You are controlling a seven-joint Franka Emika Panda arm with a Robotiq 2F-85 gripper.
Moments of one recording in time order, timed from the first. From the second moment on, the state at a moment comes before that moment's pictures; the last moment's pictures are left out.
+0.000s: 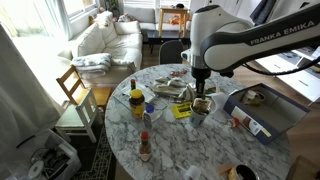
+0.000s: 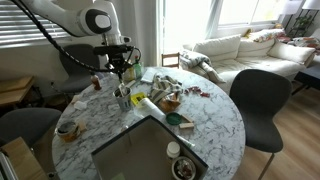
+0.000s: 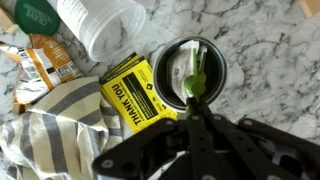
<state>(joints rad) 0.02 0.26 0.07 -1.88 -0.21 2.06 -0.46</state>
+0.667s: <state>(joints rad) 0.01 0.33 0.07 -1.90 -0.16 2.16 -0.45</state>
